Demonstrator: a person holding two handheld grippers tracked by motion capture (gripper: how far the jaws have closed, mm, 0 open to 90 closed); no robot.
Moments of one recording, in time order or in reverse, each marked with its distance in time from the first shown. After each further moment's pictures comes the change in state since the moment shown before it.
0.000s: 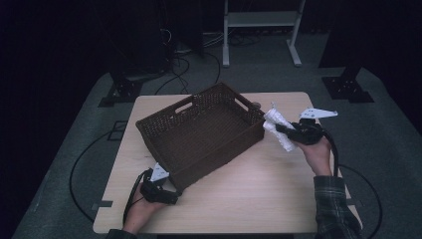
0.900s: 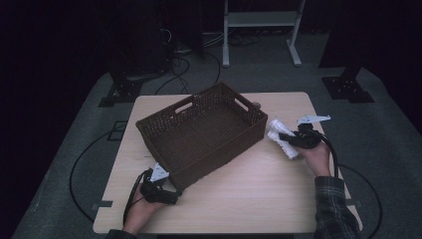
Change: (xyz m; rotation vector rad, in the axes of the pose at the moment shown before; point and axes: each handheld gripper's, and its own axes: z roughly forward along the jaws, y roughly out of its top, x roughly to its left) left arm 0.000 0.000 0.000 -0.001 0.000 -0.001; right arm -0.034 -0.042 0.027 0.162 -0.040 0.084
